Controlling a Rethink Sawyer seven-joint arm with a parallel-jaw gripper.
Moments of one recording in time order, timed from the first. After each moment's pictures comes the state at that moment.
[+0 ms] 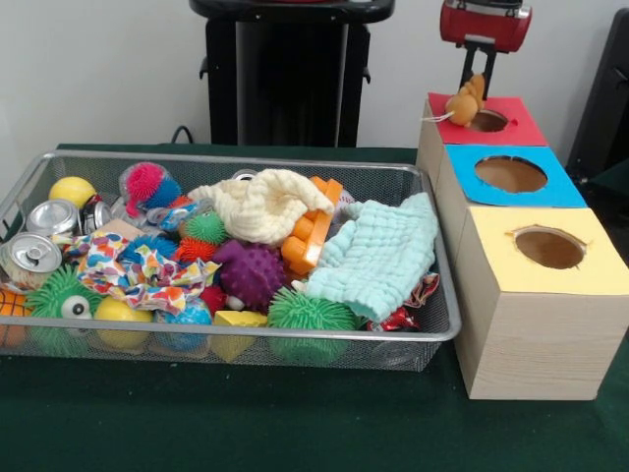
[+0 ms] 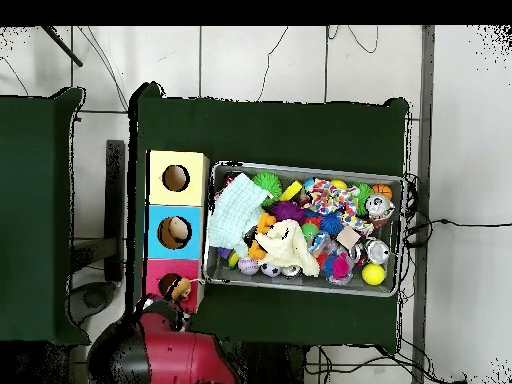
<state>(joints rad) 0.27 -0.87 -0.16 2.20 0.20 0.17 2.06</state>
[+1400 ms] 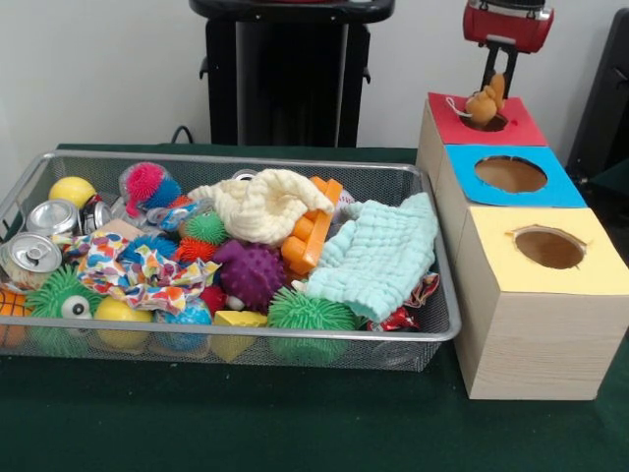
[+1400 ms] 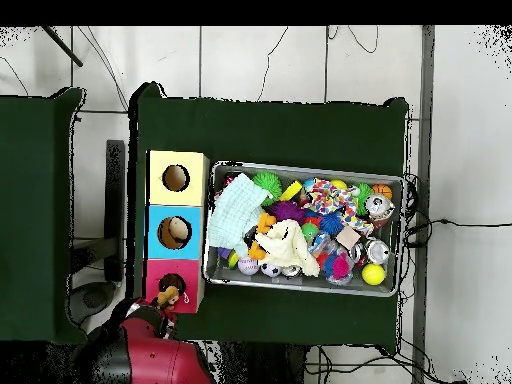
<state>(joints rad) 0.36 -0.84 -0.18 2.21 0.35 0.17 2.09</state>
